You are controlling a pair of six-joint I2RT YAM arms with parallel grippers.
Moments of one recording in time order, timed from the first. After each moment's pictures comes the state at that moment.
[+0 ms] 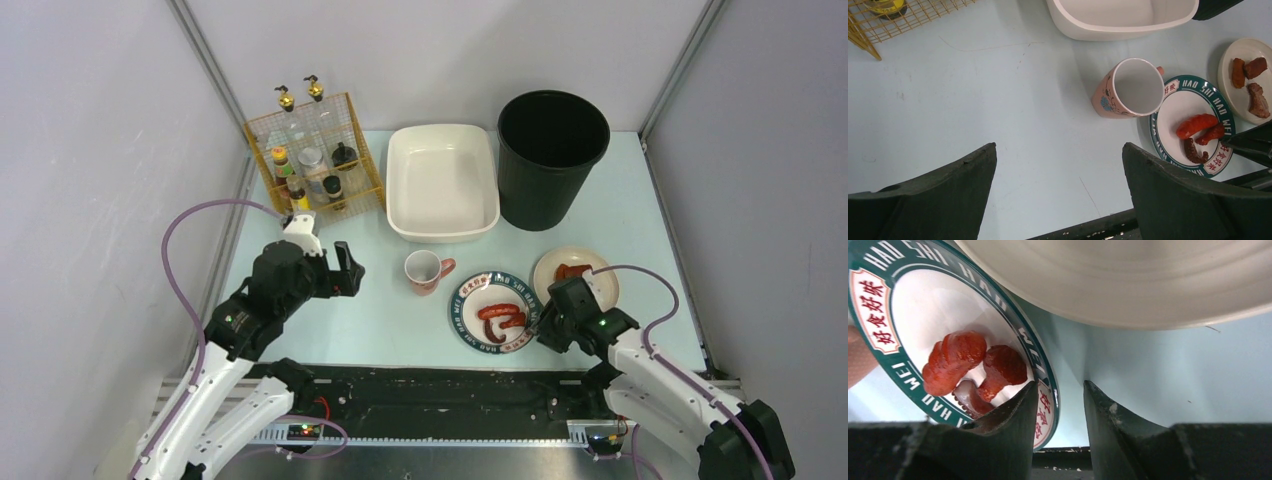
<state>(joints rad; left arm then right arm) -0.50 0.63 0.80 -0.71 -0.13 -0.38 0.52 0.80 0.36 -0.64 0.07 1.14</state>
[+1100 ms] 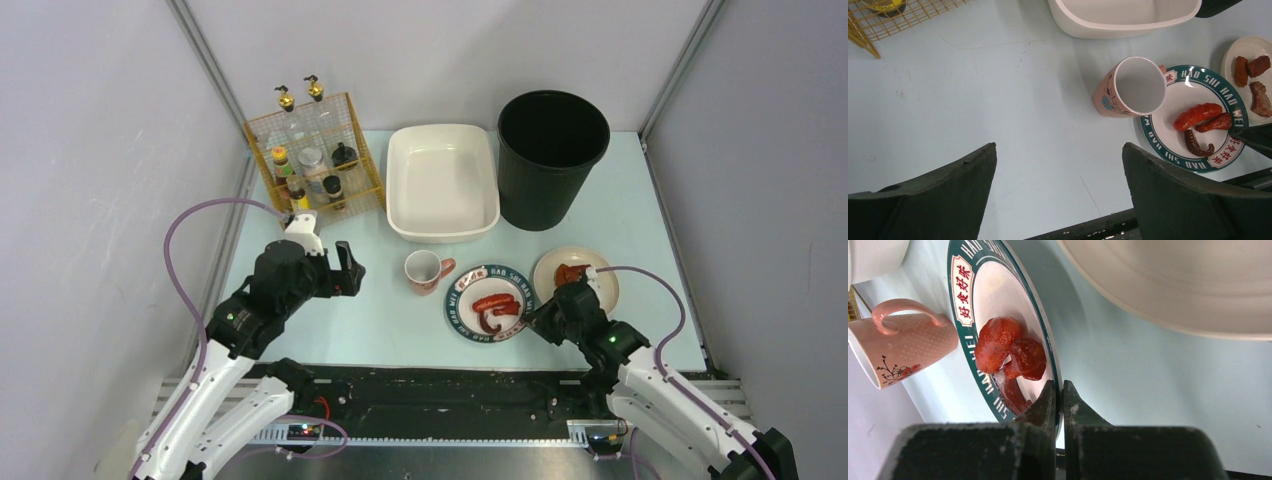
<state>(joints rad) -0.50 0.64 0.80 -0.71 -0.13 -0.38 0.57 0.62 0.29 -0.48 0.09 1.21</state>
